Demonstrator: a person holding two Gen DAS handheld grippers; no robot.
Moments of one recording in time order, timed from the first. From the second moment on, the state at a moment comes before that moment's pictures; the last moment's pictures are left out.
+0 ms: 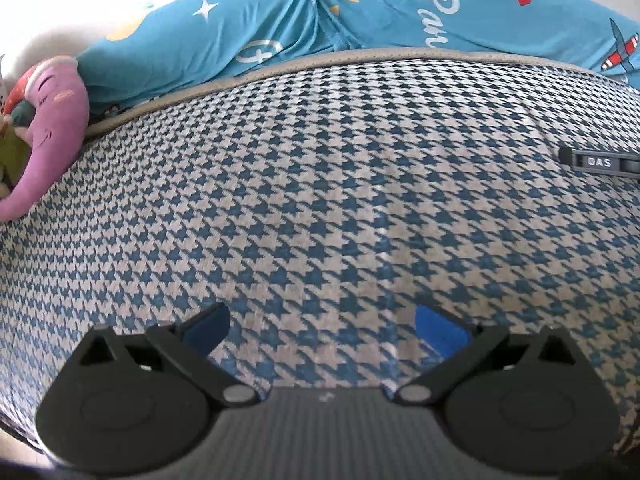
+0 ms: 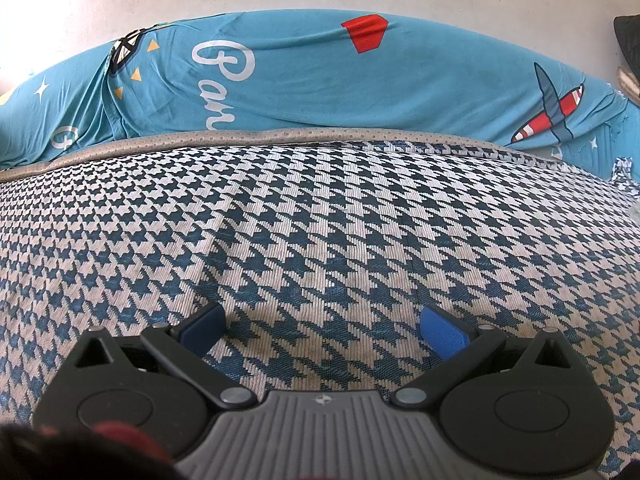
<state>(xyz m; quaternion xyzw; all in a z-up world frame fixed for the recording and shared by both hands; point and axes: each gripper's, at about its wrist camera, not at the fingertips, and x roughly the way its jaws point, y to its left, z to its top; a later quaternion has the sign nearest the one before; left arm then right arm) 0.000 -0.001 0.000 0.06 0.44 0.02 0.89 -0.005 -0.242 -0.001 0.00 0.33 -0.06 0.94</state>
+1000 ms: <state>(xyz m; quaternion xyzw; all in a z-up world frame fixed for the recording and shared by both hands) -0.010 -0.059 0.041 0.13 0.45 0.01 0.88 -0.005 -0.242 0.000 0.00 0.33 -0.06 0.94</state>
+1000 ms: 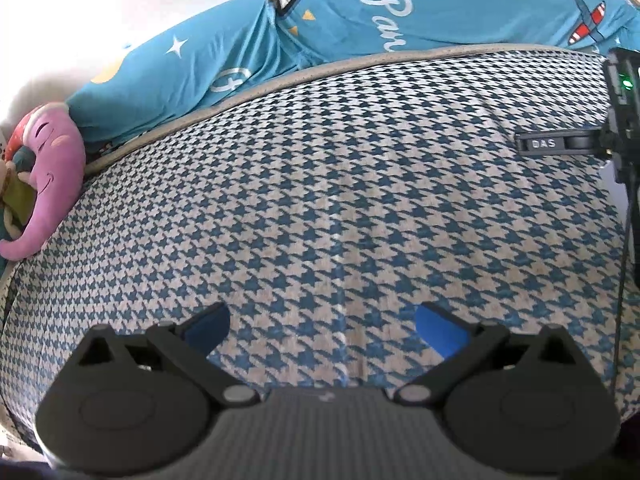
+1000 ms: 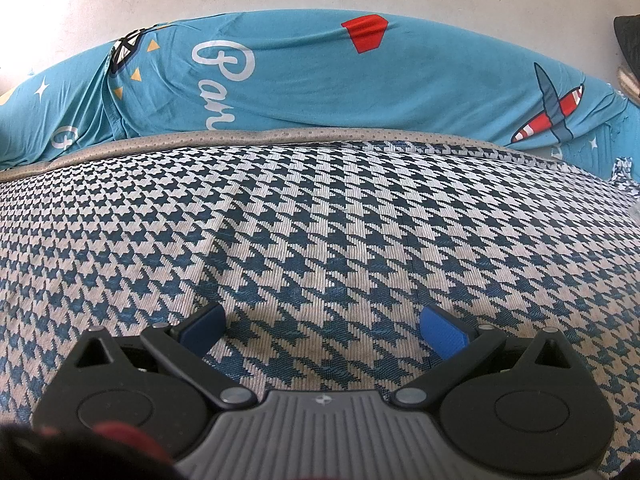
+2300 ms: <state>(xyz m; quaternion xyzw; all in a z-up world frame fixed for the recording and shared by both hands) -0.019 -0.073 0.031 0.14 0.45 -0.02 0.88 -0.005 -0.242 0.000 0.00 0.33 -0.06 0.94</state>
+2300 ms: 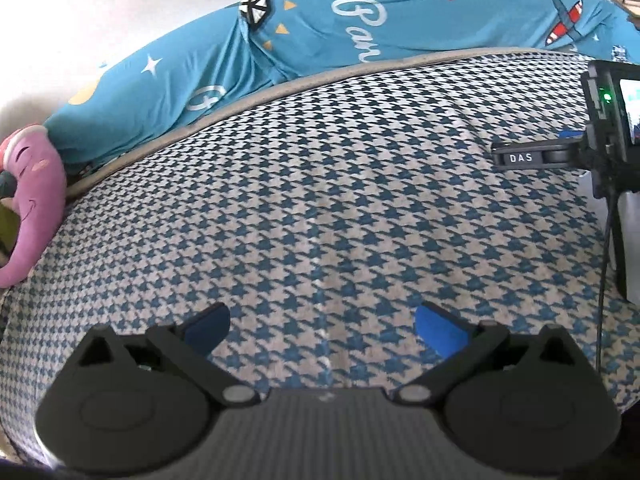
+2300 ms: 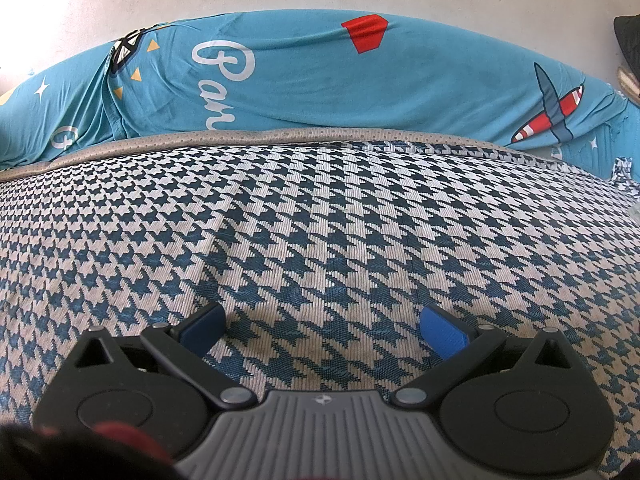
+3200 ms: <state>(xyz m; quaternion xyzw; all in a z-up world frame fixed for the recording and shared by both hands) 0.045 0.000 0.015 0.08 0.43 -0.02 0.90 -0.005 -0.241 0.000 0.00 0.33 -0.06 0.94</state>
